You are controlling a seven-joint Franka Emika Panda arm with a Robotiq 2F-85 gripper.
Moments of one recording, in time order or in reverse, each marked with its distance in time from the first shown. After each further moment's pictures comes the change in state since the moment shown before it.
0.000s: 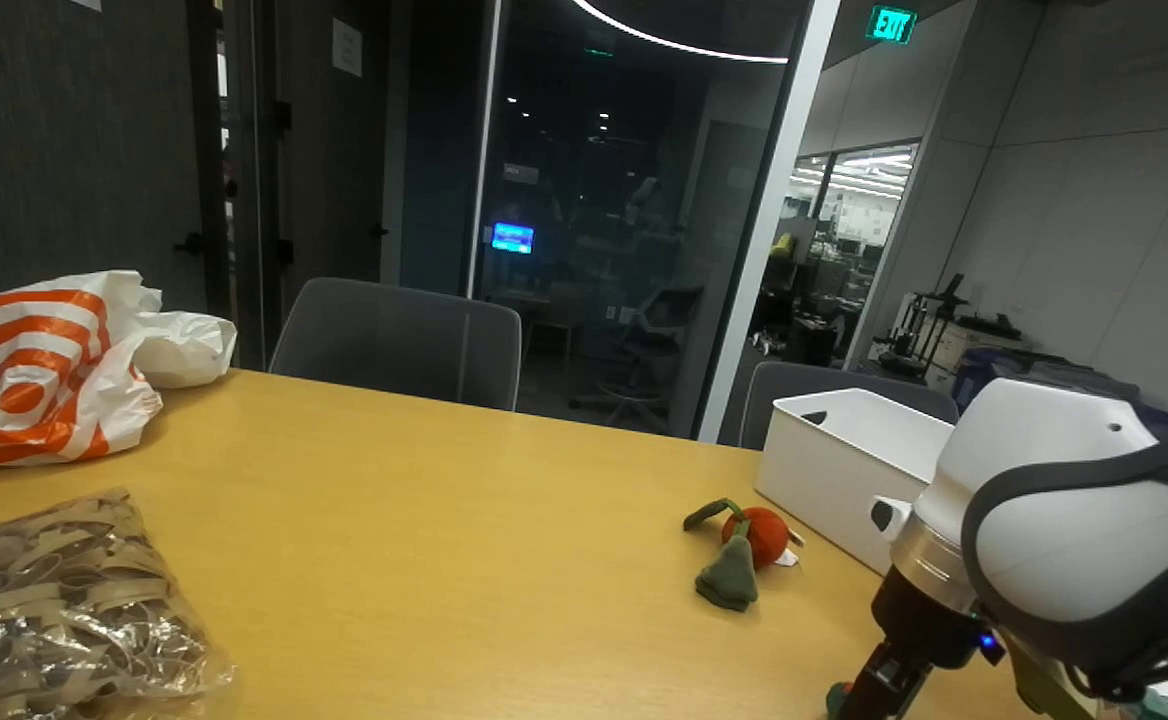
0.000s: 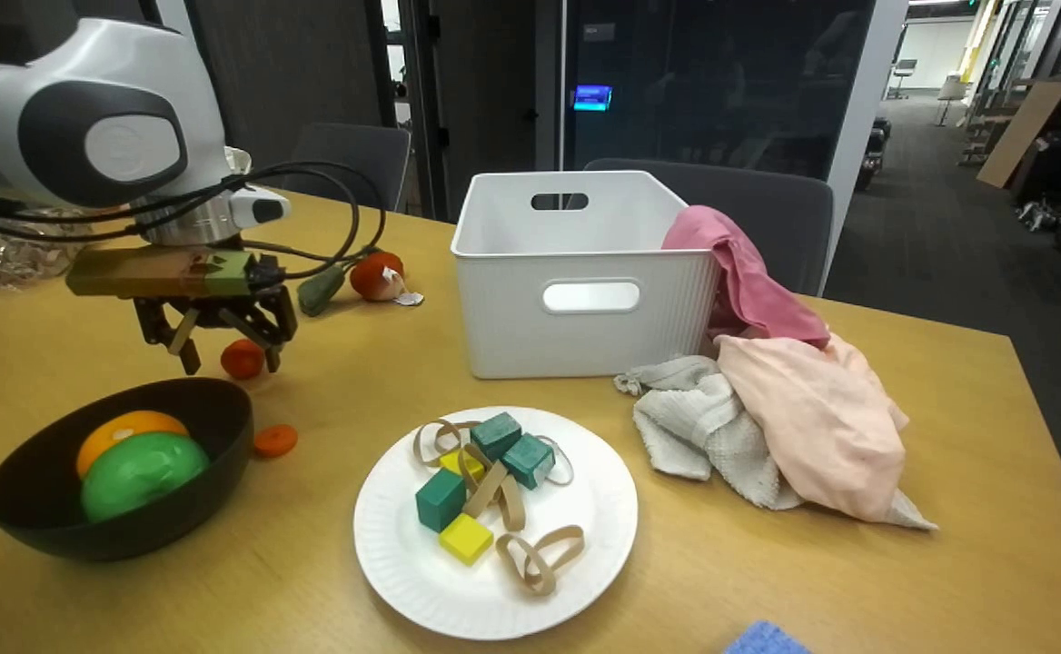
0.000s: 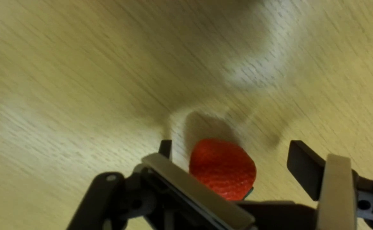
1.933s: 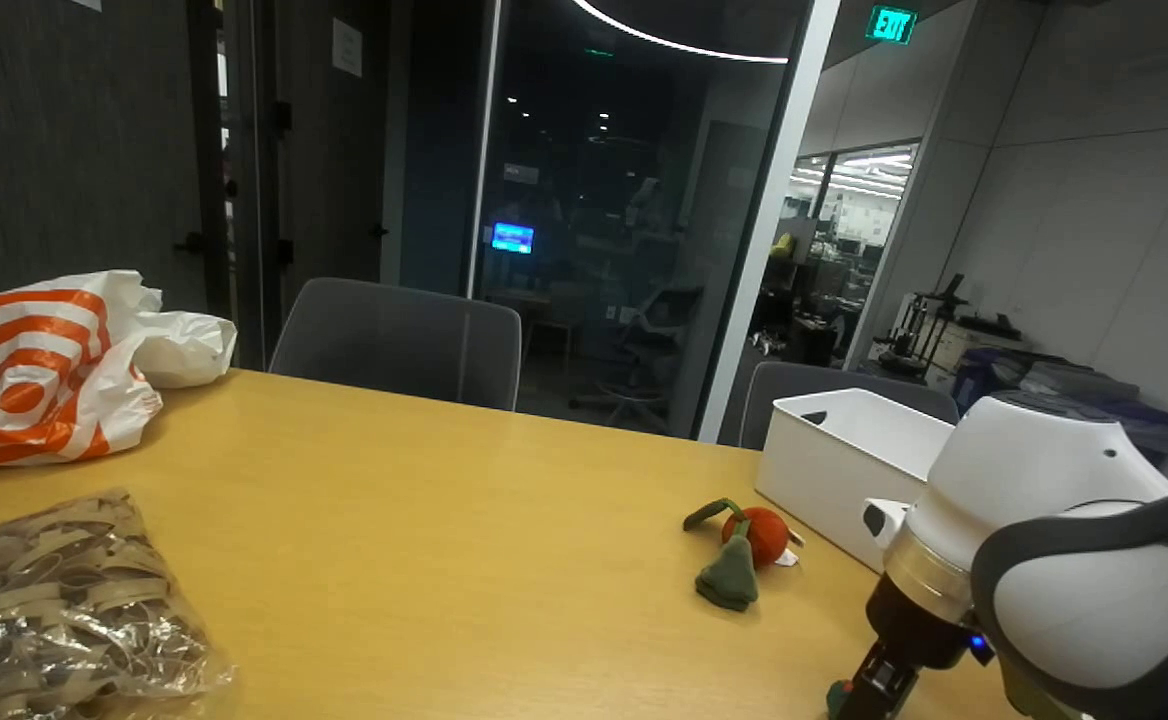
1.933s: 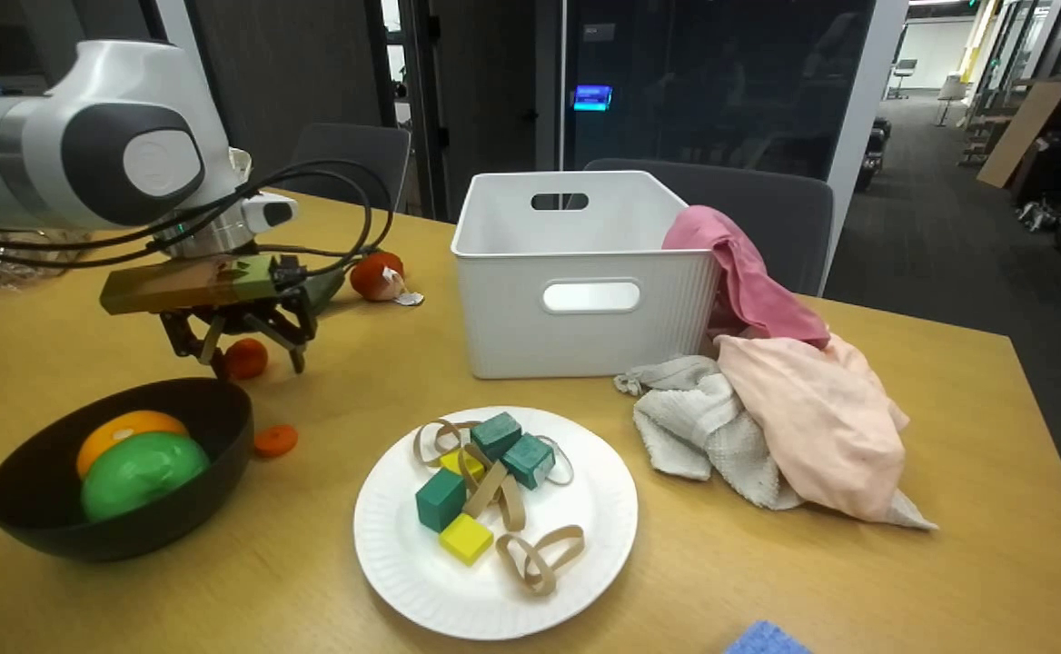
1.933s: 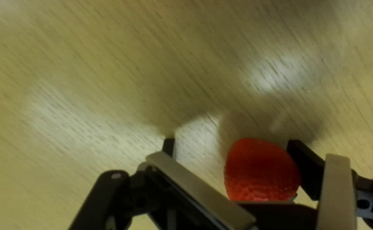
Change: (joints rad) arm -0.034 0.050 0.001 0.000 -0.211 0.105 0.087
